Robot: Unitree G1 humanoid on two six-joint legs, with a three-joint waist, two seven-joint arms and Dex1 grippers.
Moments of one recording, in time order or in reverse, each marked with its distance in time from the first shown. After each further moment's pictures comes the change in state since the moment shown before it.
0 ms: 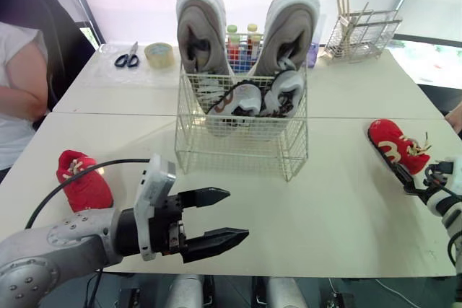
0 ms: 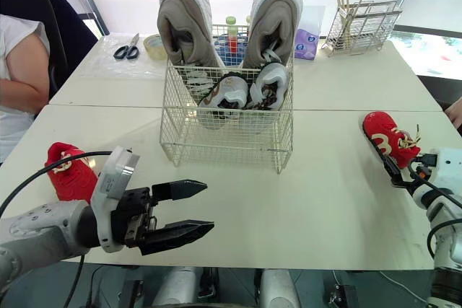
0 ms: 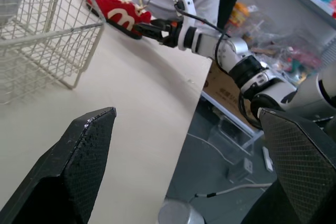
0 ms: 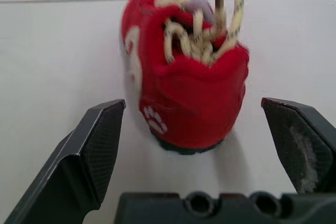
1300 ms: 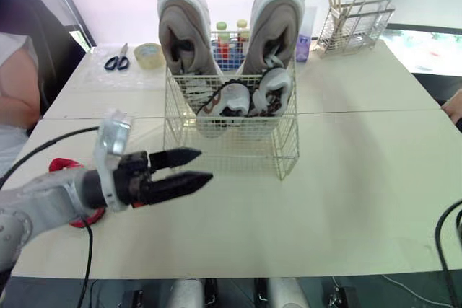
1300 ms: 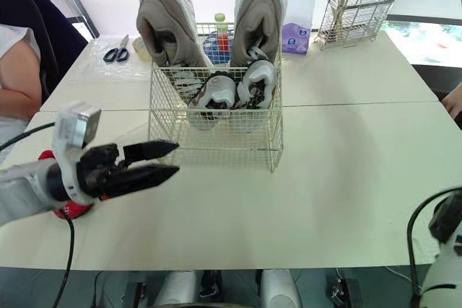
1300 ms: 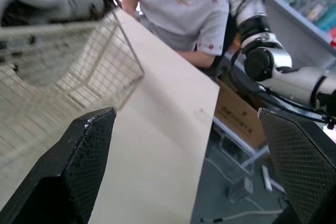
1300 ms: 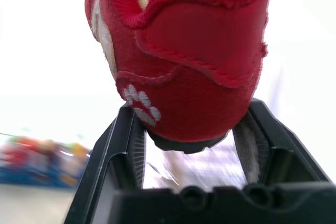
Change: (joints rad) left arm -0.172 0.140 0.122 0.366 -0.172 0.008 -0.146; right arm -0.960 -0.392 0.175 0.250 0.178 -0.093 0.499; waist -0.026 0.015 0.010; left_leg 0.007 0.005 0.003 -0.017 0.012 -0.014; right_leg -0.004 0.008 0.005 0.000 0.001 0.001
